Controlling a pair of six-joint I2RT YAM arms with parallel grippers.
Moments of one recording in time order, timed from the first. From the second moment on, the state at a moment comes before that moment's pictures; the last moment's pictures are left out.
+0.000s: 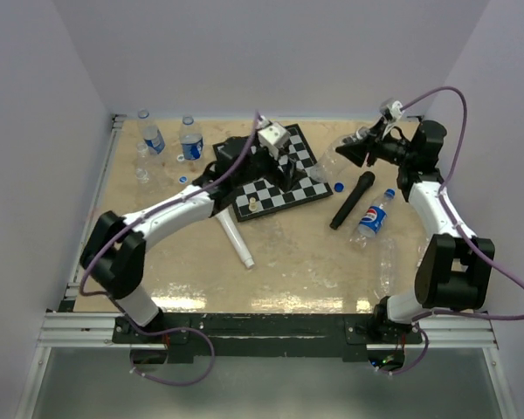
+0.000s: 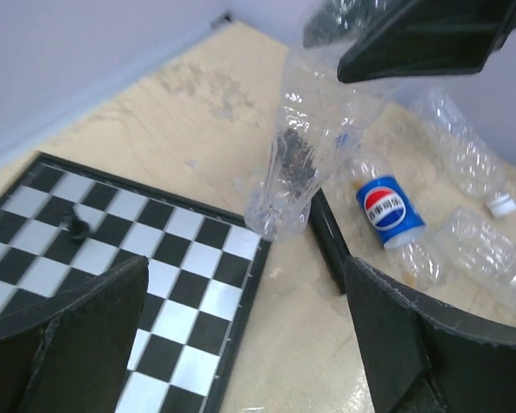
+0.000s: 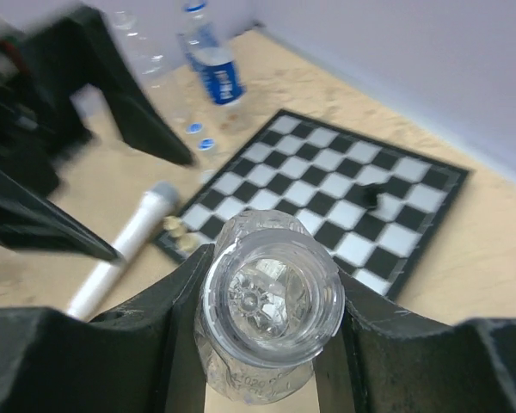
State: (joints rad) left arm -0.70 1.71 1.23 0.30 0.28 -0.05; right arm -0.12 1.49 1.06 0.33 -1.14 0.14
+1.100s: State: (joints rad) left arm -0.62 0.92 0.63 0.08 0.13 0.05; right arm -0.01 1.79 1.25 0.21 -0.38 -0.20
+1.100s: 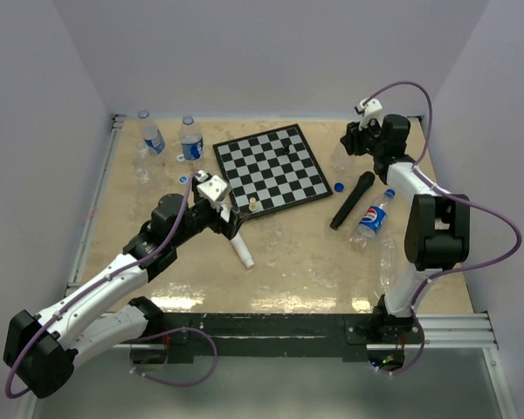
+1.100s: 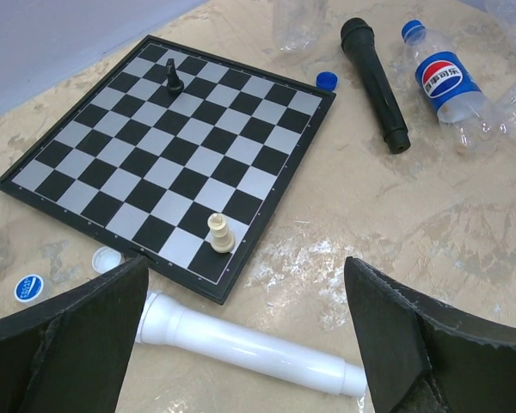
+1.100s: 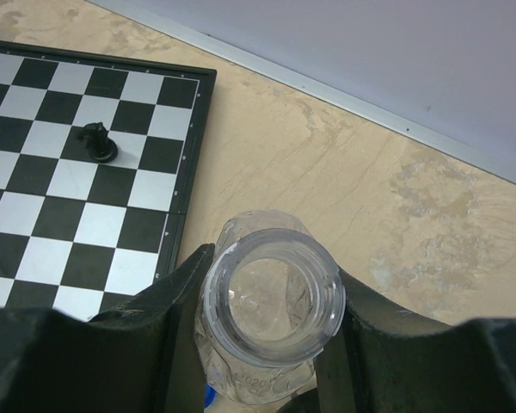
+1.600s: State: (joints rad) left arm -0.62 0.92 0.63 0.08 0.13 0.06; right arm -0.01 1.85 1.24 0.19 -0.38 -0.25
